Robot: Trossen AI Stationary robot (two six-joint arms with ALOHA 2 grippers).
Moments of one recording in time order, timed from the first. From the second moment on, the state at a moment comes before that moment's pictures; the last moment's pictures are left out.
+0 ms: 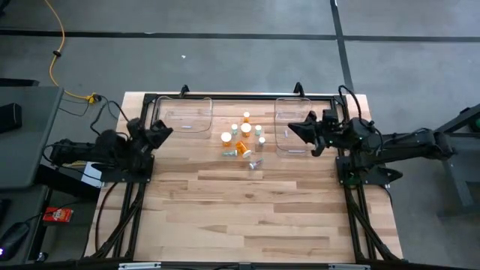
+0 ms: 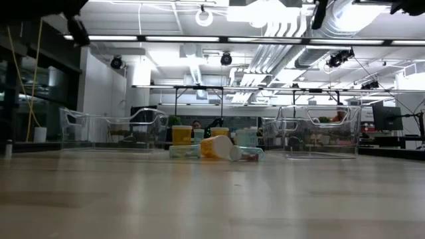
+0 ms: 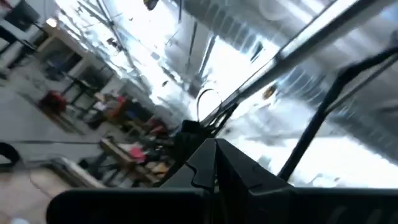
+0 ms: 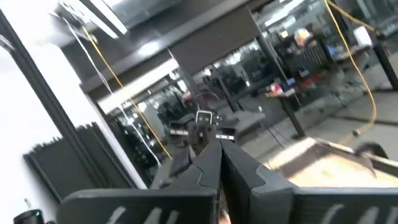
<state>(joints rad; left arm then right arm) 0.05 0.17 0.17 0.47 -0.27 -0.55 -0.04 0.79 0.53 0.55 0.12 0.49</state>
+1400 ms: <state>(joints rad) 0.05 0.53 0.65 -0.04 -0.24 -0.28 0.01 1.87 1.28 -0.57 -0.01 -0.31</state>
